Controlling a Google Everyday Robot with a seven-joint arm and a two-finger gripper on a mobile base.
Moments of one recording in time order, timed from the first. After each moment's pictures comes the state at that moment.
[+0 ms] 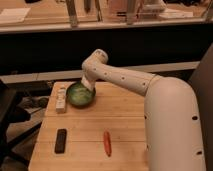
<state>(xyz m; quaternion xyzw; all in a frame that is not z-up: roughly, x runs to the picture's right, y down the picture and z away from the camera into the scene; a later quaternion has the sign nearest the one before) -0.066 -0.063 0.891 0.02 -0.14 -0.87 0.46</state>
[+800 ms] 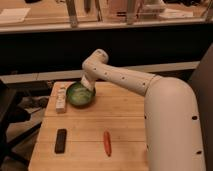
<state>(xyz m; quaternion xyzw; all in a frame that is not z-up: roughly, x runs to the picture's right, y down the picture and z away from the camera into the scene) -0.068 -0.064 0.892 0.02 -0.14 -0.88 0.45</state>
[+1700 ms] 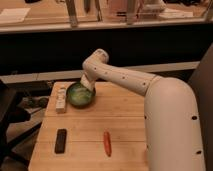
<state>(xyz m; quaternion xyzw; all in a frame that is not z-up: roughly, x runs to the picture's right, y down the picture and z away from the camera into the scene) -0.068 -0.064 0.893 0.03 -0.15 -0.88 0.44</state>
